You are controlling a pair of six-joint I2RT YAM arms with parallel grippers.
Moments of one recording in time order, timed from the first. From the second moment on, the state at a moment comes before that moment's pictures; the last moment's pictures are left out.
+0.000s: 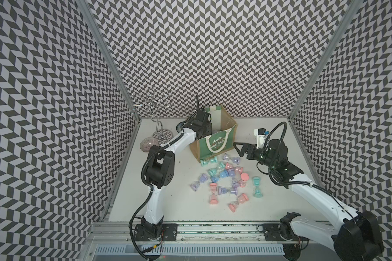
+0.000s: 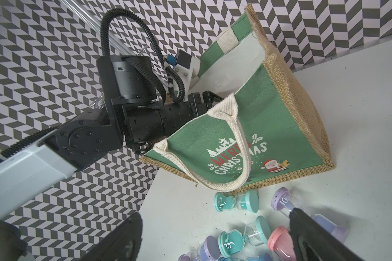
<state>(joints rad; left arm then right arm) -0.47 2.09 1.78 -0.42 -0.14 -0.33 0.40 1.12 0.74 0.10 -0.34 0.61</state>
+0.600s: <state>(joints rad) -0.54 1.53 1.43 -0.30 -0.10 -0.33 0.41 1.05 0.74 -0.02 -0.43 0.54</state>
